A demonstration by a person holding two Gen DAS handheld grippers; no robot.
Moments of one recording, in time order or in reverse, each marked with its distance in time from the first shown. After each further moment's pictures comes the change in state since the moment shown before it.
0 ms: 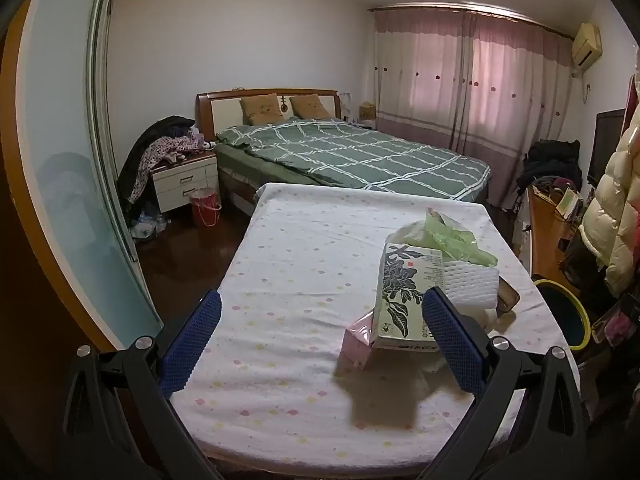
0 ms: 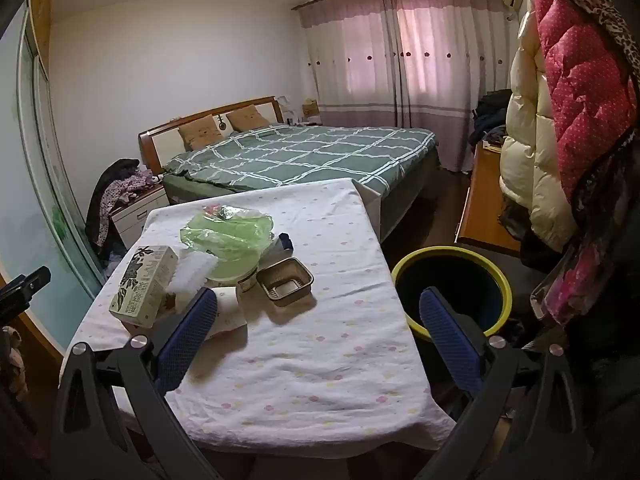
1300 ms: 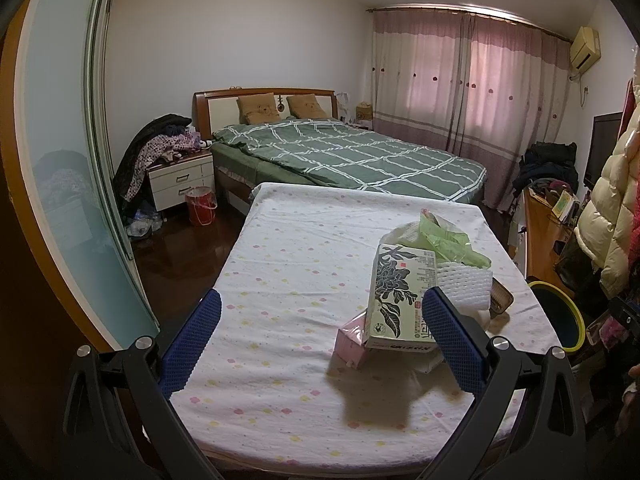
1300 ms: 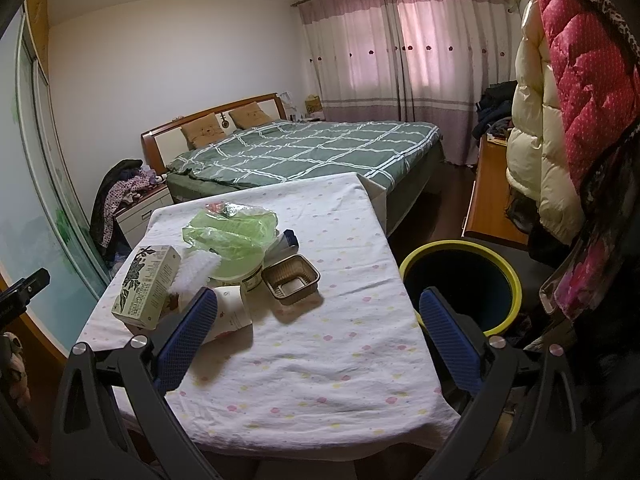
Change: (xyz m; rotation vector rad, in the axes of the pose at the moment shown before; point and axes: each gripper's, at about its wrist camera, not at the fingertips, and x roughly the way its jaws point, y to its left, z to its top) left arm -0.003 0.000 0.001 -0.017 -0.004 -0.018; right arm 0.009 0.000 -0.001 0.010 0.002 0.017
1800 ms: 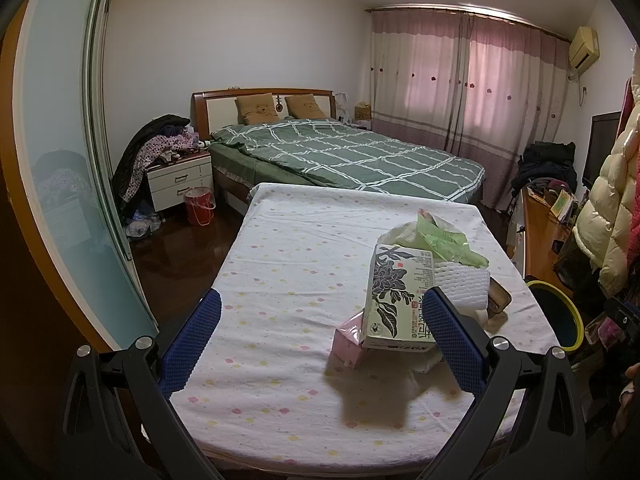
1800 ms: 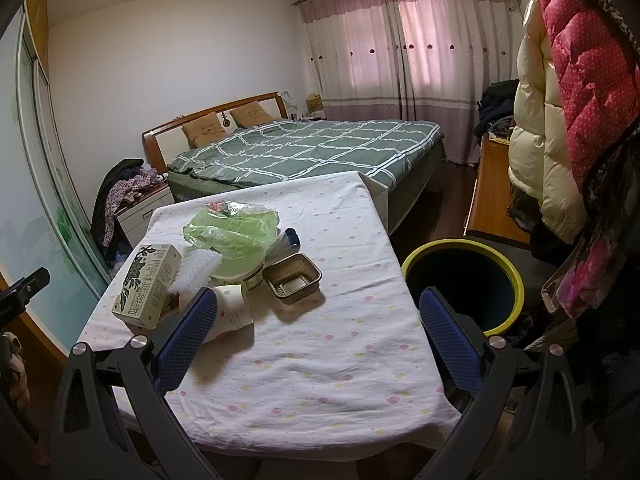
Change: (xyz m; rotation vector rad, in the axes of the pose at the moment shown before) left arm -0.001 -0.002 0.000 0.004 -0.005 -0.004; right arm 0.003 0.000 -0.001 0.002 0.003 0.001
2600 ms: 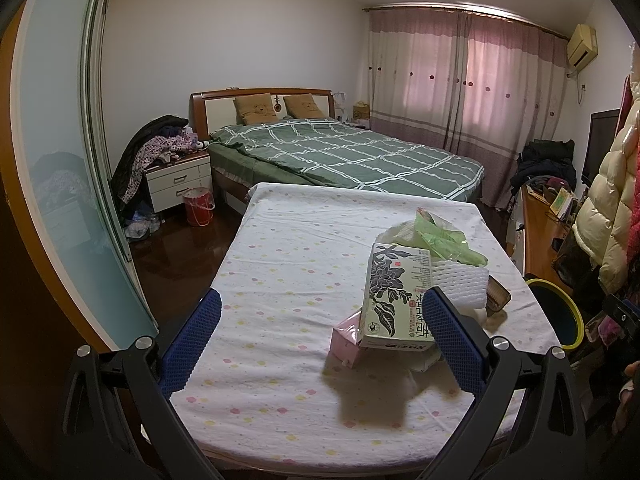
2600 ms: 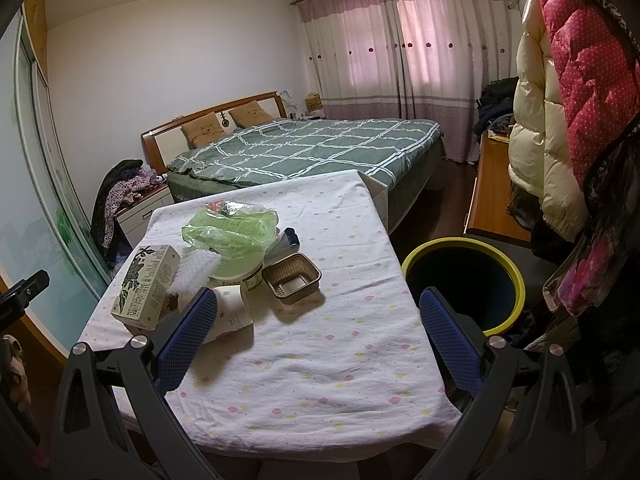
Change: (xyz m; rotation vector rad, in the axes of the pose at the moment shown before) left arm -0.001 -0.002 -0.001 0.002 0.002 -0.004; right arm 0.001 -0.001 0.000 0.005 0.001 0.003
